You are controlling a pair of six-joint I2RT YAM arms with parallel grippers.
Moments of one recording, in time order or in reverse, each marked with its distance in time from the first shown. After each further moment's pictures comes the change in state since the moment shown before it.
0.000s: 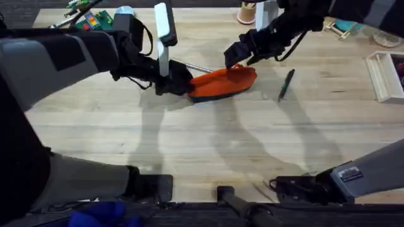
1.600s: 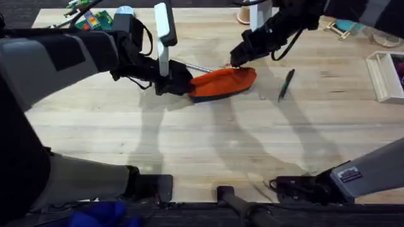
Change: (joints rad) left arm 0.000 0.000 0.000 0.000 -0.001 0.000; right arm 0.033 0.010 0.028 -0.012 -0.003 -0.070
